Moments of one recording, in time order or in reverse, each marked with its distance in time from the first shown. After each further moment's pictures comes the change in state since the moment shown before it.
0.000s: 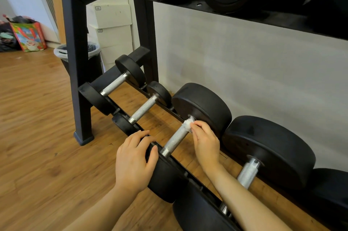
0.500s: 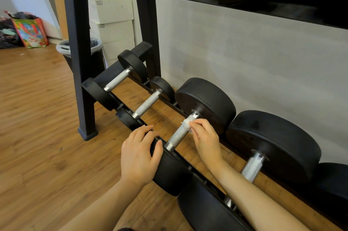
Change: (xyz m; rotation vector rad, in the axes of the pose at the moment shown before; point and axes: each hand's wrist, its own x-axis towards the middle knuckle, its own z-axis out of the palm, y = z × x) left_hand 0.000 0.000 -0.001 0.007 -0.007 -0.009; right_hand -0.007 -0.002 0.002 0.081 -0.053 -0.092
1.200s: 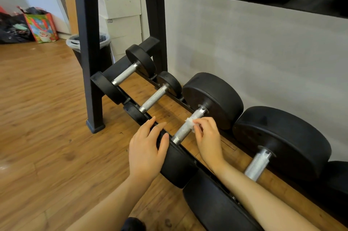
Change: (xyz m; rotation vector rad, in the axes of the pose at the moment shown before) left_hand -0.008 0.007 0.000 -0.039 0.019 -0.078; right_hand -0.009 -0.018 0.005 0.224 -0.002 0.202
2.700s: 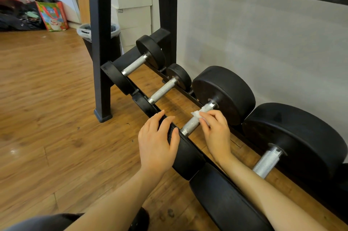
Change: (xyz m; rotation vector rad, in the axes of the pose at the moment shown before) left_hand -0.010 0.001 0.009 0.004 0.086 -0.014; right_hand 0.003 0.005 0.004 -0.103 0.035 -0.133
